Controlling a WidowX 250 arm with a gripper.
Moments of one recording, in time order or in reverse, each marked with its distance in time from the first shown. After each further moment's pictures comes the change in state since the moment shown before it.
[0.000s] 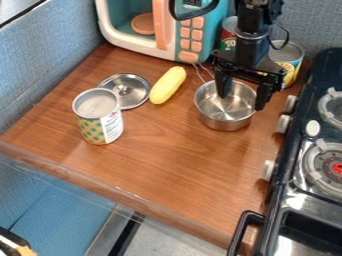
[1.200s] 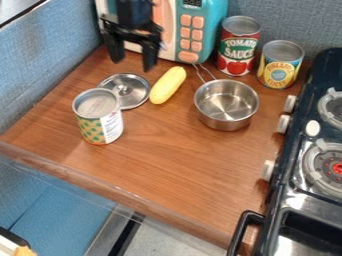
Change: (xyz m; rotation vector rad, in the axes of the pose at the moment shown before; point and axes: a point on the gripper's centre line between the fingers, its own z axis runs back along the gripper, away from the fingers) arm -0.046 0.176 0.046 0.060 0.070 0.099
